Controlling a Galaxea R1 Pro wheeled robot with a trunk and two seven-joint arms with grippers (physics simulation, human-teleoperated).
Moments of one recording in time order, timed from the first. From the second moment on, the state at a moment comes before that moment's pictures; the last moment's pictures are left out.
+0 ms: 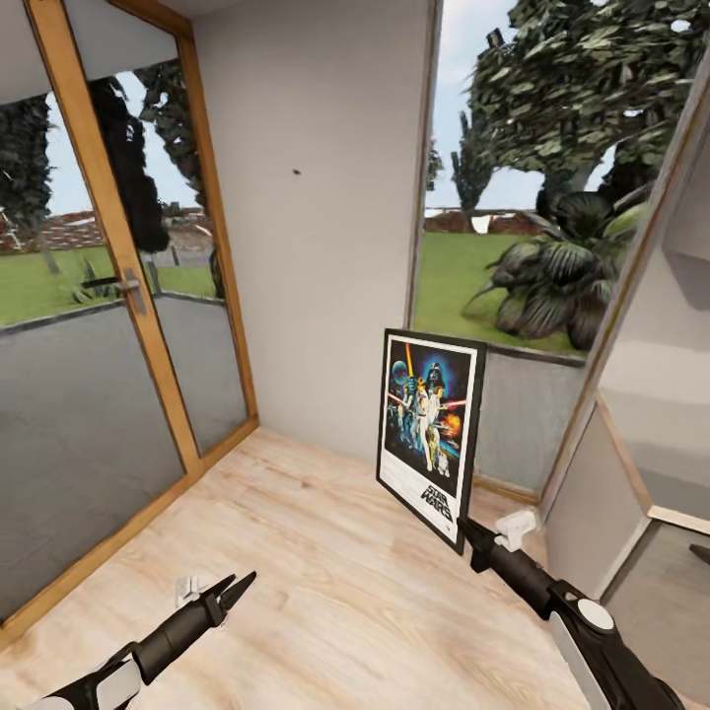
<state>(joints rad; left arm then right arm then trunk) -0.59 0.25 -1.07 -0.11 1.68 -0.26 -1.08 -0.30 -0.17 0.00 -1.05 -0.24 -0.09 0.56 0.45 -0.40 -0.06</state>
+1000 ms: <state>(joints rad) -0.41 0.27 -1.03 -0.02 1.74 -0.26 -1.07 -0.30 -0.18 0.00 -1.05 -0.24 -0.09 0.56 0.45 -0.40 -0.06</state>
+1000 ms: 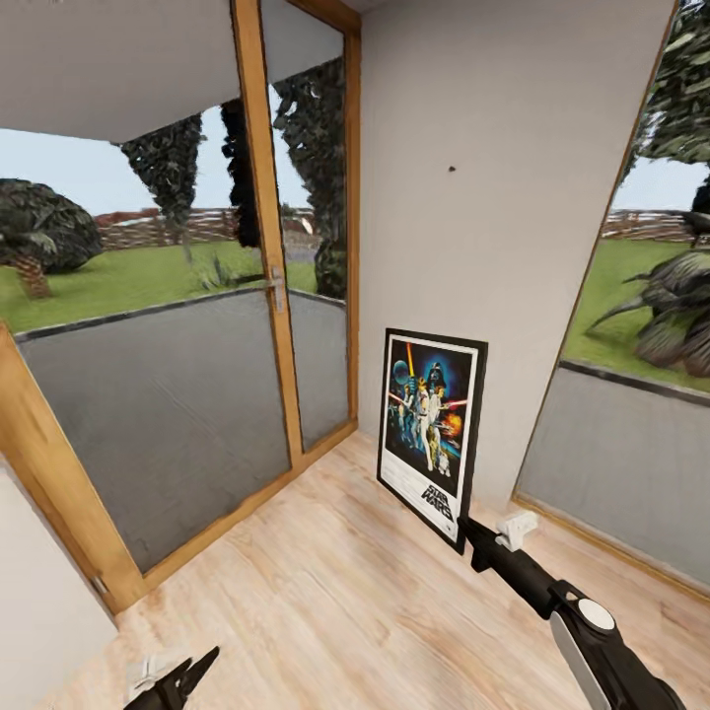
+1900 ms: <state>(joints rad) -0.40 0.27 -1.02 -0.03 1.76 -0.26 -1.01 -0.29 -0.18 -0.01 -1.05 -0.24 -0.09 0.56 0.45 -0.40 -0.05</state>
